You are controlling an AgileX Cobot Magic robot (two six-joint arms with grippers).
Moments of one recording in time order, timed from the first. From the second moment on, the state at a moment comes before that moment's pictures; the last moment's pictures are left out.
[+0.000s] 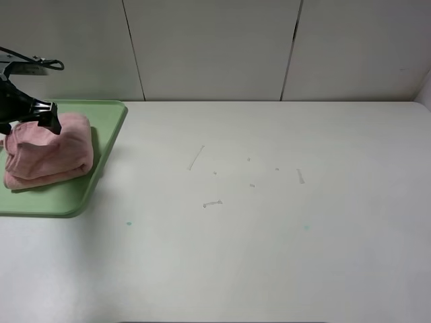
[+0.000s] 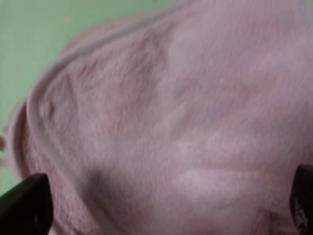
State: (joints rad) left arm 0.16 1.88 -1.17 0.06 0.45 0.14; right arm -0.12 -0.01 -0.50 0.24 1.03 -0.15
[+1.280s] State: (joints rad) left arm 0.15 1.54 -1.23 0.10 0.92 0.14; right arm -0.12 -0.01 -0.50 0.24 1.03 -0.15
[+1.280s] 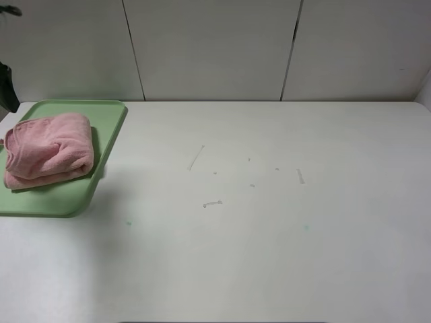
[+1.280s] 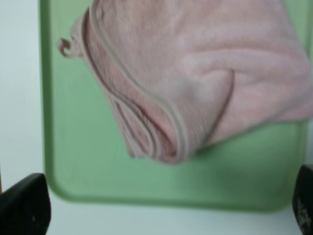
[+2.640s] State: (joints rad) left arm 0.02 0.67 -0.77 0.11 1.19 -0.04; right arm -0.12 -0.01 -0.50 0.24 1.03 -0.15
